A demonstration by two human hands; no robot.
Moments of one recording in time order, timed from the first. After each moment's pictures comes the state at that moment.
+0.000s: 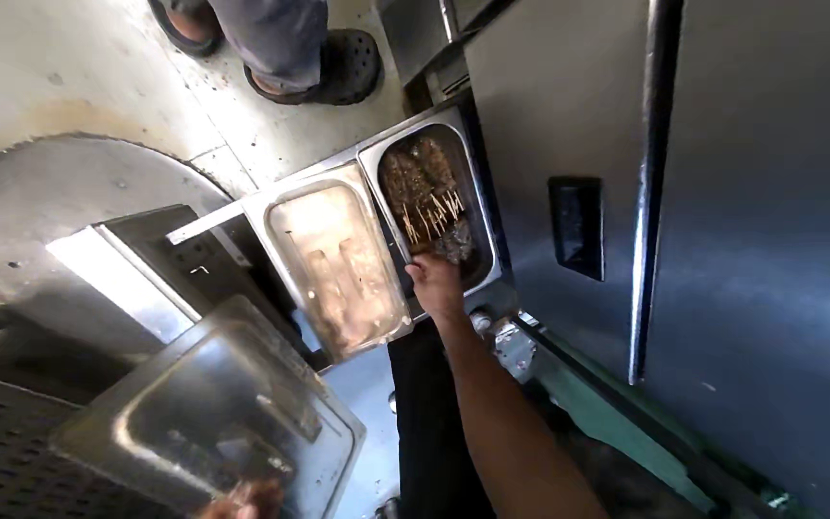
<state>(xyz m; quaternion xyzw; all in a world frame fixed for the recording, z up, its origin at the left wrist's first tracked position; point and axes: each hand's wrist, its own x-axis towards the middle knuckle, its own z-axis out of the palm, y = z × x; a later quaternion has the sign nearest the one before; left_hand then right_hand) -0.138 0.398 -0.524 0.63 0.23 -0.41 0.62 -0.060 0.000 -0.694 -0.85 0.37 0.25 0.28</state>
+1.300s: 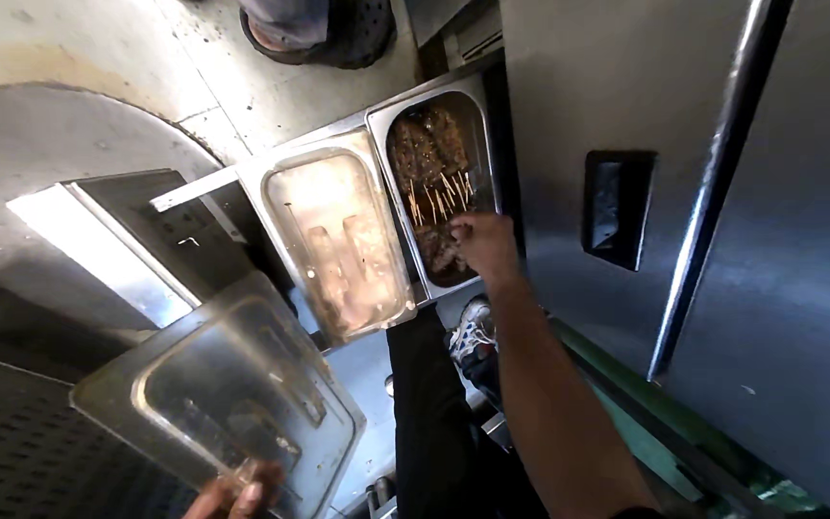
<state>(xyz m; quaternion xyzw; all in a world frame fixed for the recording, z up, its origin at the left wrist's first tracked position) -0.137 0.386 -0.527 0.67 0.19 -0.41 0.59 -0.025 -0.060 -0.663 -0.85 0.34 0.34 0.23</state>
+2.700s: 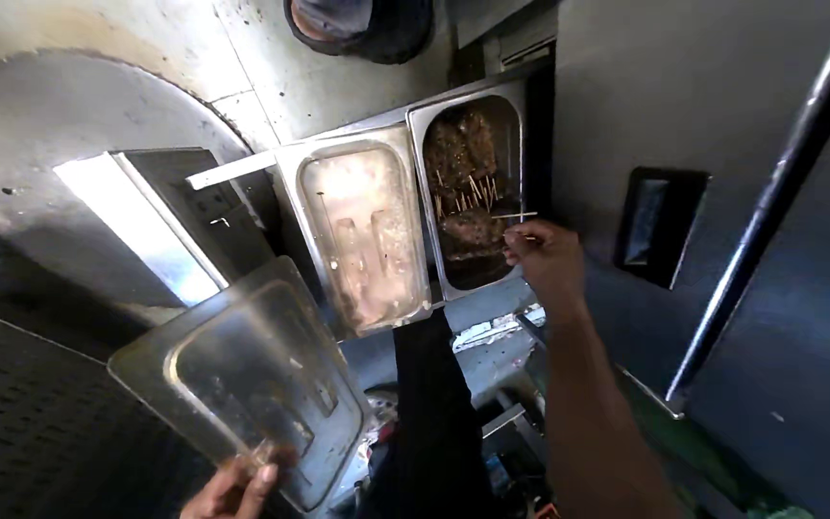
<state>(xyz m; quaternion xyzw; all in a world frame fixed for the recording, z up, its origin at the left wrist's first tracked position) -0.134 0.382 -0.525 0.68 0.21 -0.40 0.57 -0.044 -0.082 -0.630 -0.81 0.42 0.21 0.35</state>
